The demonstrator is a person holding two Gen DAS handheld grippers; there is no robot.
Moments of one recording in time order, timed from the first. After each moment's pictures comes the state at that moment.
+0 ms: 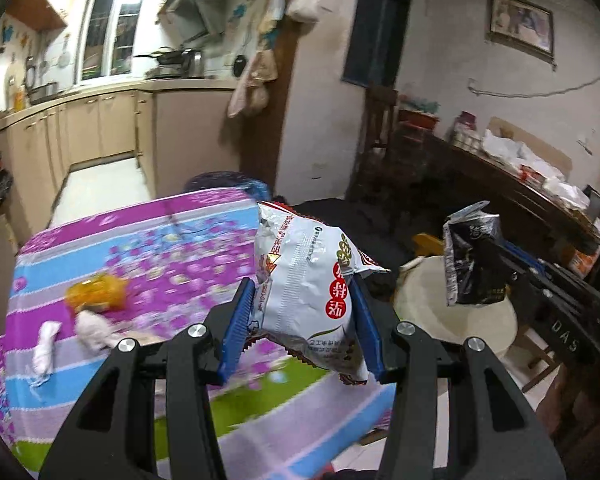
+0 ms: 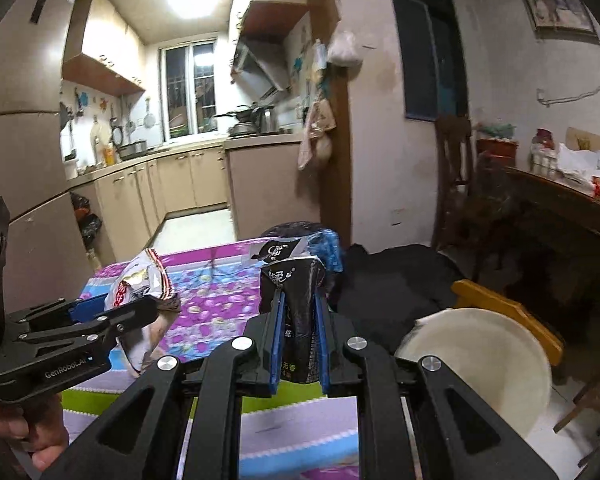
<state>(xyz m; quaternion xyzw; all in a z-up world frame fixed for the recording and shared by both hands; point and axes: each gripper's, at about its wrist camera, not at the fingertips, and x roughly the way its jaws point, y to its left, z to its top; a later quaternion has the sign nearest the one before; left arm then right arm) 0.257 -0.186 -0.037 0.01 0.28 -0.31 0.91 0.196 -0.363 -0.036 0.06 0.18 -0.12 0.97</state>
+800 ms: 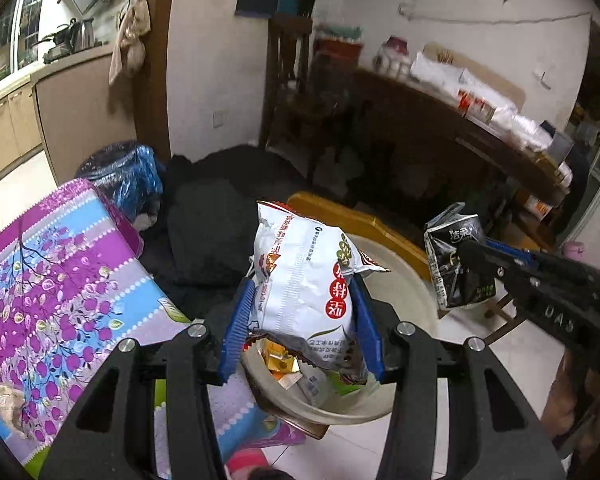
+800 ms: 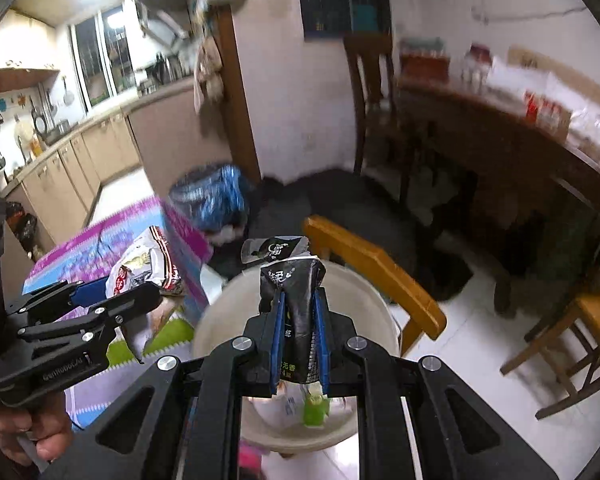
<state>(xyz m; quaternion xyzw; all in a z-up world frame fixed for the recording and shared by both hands) 0.252 -0.429 -0.059 0.09 0.38 -0.41 0.83 0.160 -0.658 -0.054 0.14 0.35 -0.19 0.91</state>
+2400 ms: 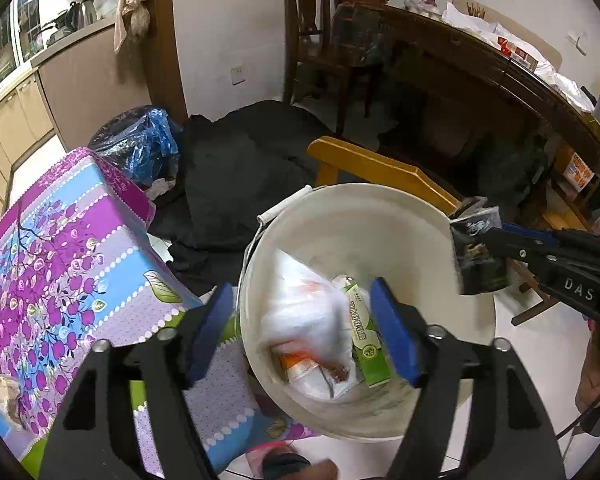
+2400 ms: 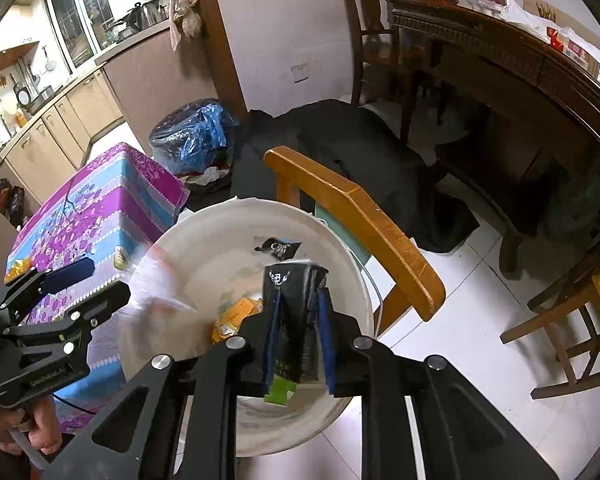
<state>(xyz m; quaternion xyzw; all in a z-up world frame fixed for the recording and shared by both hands) 0.267 -0.471 -0.109 0.14 0.43 -0.35 0.82 0.213 -0.682 -0.124 0.17 0.43 -0.18 0.87</state>
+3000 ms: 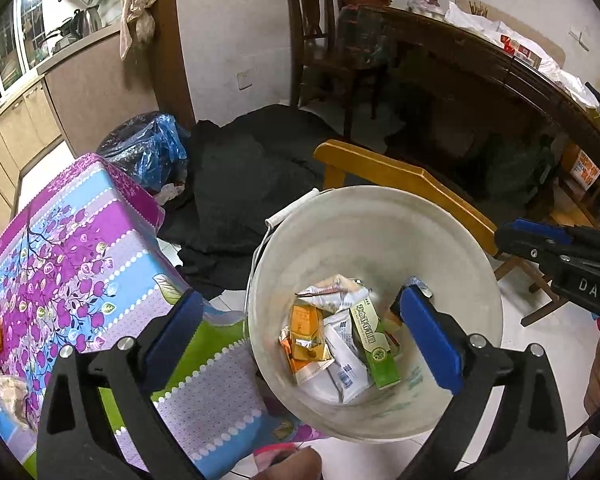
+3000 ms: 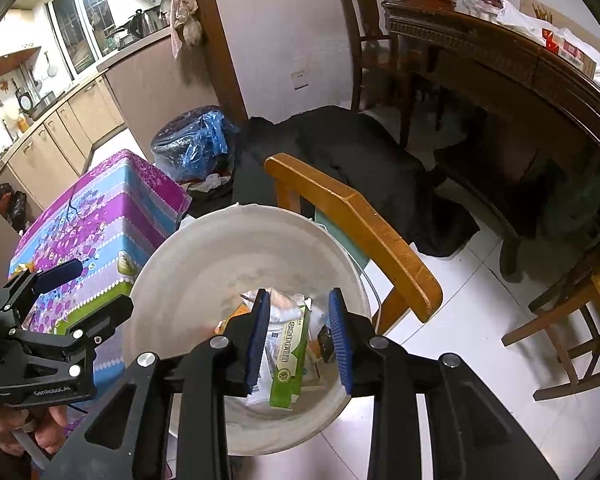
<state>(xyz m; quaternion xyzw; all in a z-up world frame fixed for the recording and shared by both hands) 0.264 -0.472 -0.107 0.15 0.42 -0.34 0.83 0.205 -0.680 -0.120 0.17 0.42 -0.18 0.87</state>
